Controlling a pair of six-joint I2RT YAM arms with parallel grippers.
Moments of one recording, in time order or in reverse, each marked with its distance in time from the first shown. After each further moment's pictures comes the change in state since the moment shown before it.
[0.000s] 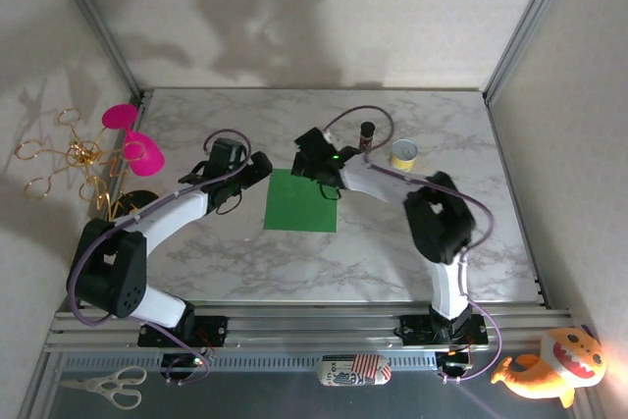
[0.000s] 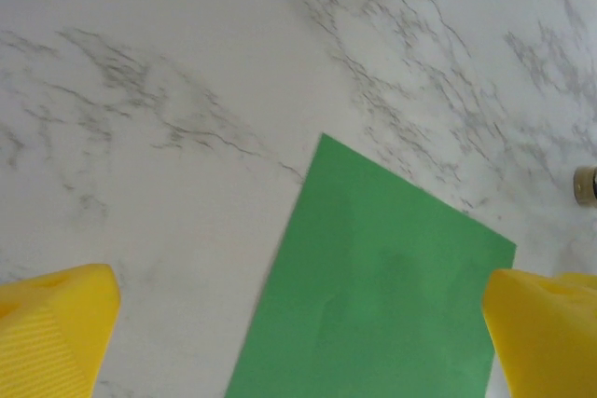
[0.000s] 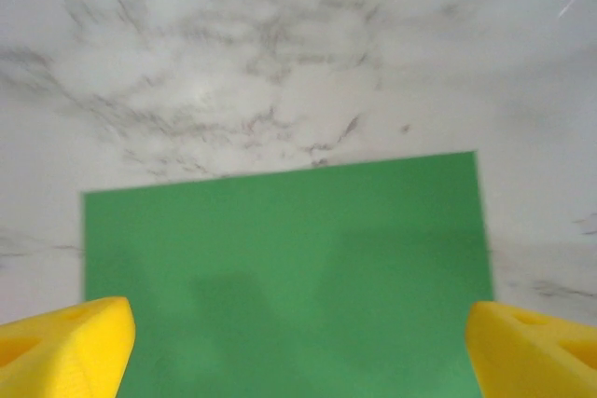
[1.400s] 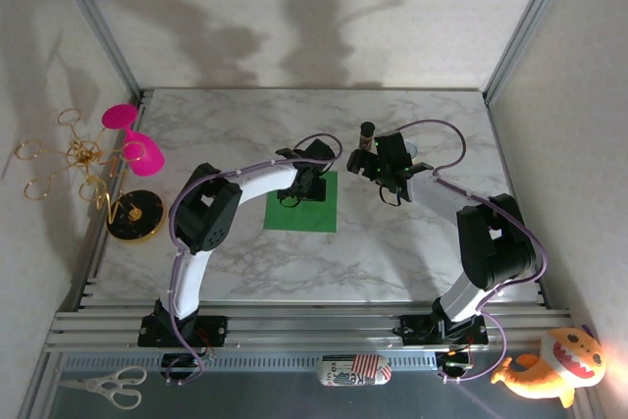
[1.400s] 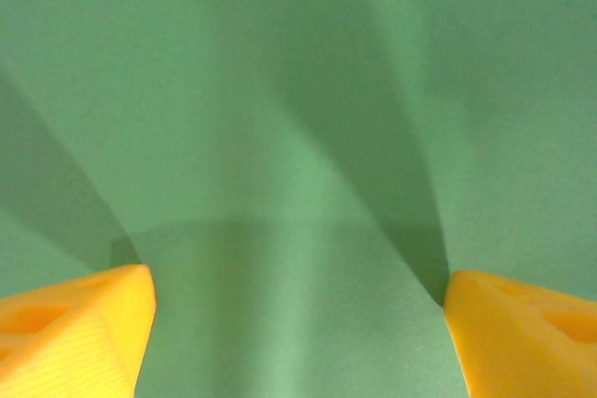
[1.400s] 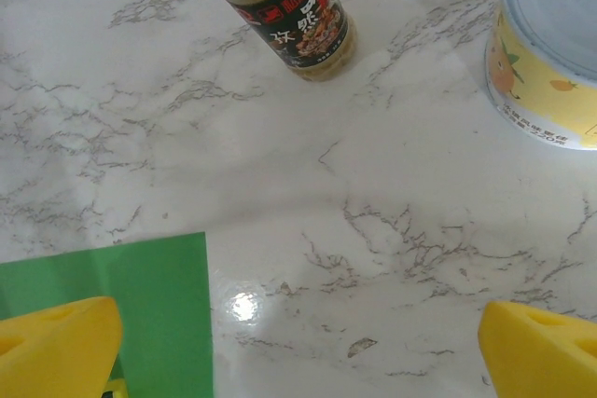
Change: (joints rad) left arm -0.319 0.642 0.623 -0.467 -0.135 0.170; right arm -0.323 -0.280 -0.438 0.286 -0.204 -0.182
